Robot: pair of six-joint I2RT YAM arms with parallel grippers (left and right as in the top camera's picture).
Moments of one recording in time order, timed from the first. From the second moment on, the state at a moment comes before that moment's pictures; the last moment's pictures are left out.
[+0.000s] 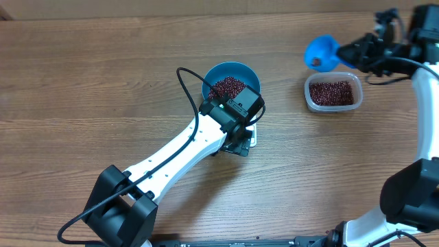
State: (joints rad) left arm -0.74 1.78 1.40 -1.07 -0.17 -0.50; right arm -0.29 1.79 1.72 -0.97 -0.72 0.17
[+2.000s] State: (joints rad) left arm -0.74 1.78 1.40 -1.07 -0.17 -0.50; right arm -0.38 1.81 1.40 -0.67 -0.40 0.23
